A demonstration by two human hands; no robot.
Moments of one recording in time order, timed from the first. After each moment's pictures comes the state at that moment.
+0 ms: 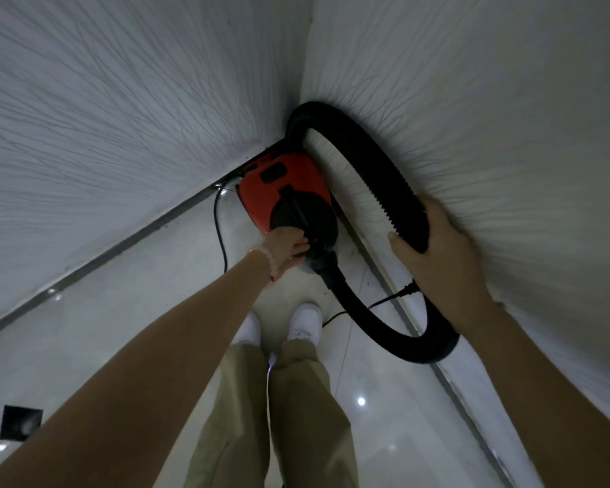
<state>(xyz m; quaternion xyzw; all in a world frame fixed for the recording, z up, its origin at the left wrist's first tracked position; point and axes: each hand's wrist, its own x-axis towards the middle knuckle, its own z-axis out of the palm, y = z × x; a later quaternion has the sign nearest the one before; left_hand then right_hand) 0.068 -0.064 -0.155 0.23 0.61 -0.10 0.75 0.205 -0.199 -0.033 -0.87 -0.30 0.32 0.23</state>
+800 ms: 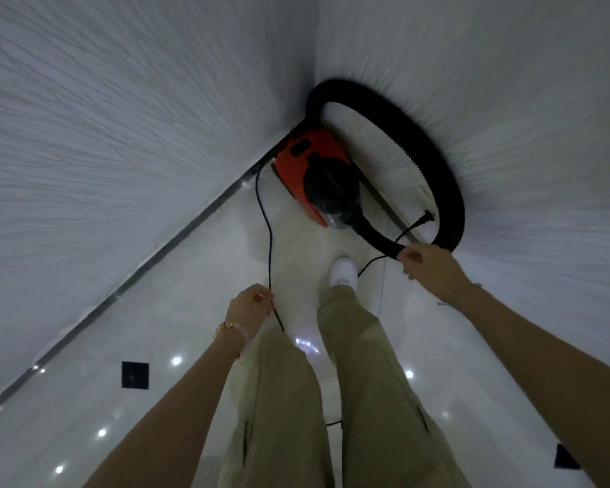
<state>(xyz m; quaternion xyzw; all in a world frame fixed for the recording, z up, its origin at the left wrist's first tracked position) -0.155 -0.119 -0.024 0.59 0.58 -0.23 0.51 0.112 -0.291 -0.011 -0.84 -0.14 0.50 0.15</state>
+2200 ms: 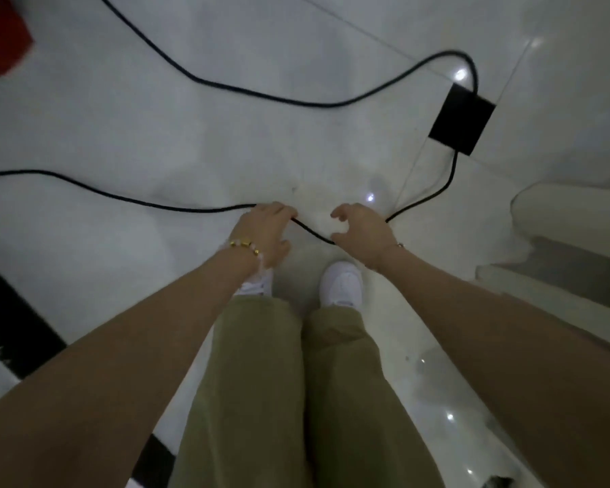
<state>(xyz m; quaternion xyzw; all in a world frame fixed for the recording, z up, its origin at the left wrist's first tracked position) -0.318 -0.258 -0.379 0.78 -0.32 -0.53 0.08 -0.414 -0.423 -0.373 -0.79 0.30 0.41 0.34</state>
